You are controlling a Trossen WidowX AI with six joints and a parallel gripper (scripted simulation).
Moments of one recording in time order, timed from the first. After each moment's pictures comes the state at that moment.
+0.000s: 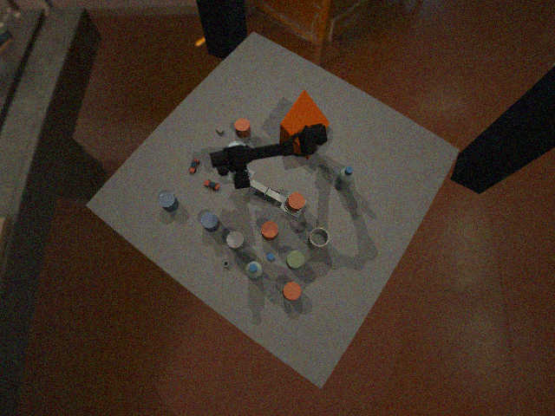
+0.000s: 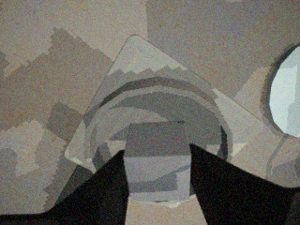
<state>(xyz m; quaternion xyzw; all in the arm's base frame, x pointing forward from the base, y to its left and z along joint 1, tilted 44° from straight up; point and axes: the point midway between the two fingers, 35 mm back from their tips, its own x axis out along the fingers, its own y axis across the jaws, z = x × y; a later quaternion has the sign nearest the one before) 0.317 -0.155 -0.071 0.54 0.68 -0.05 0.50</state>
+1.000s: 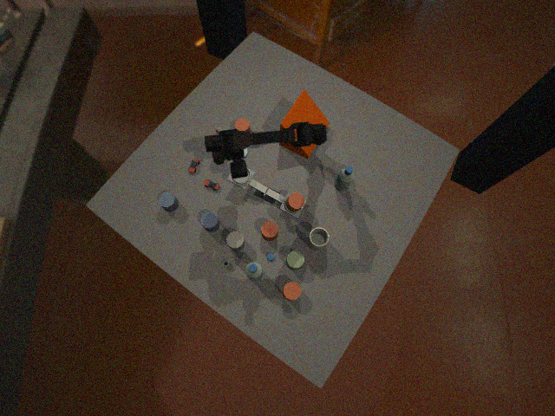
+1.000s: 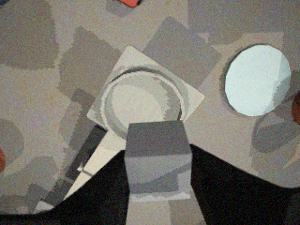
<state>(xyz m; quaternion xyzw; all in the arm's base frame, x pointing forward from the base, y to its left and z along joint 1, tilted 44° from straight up) 0.307 -0.221 -0.011 0.53 0.68 -0.06 0.50</state>
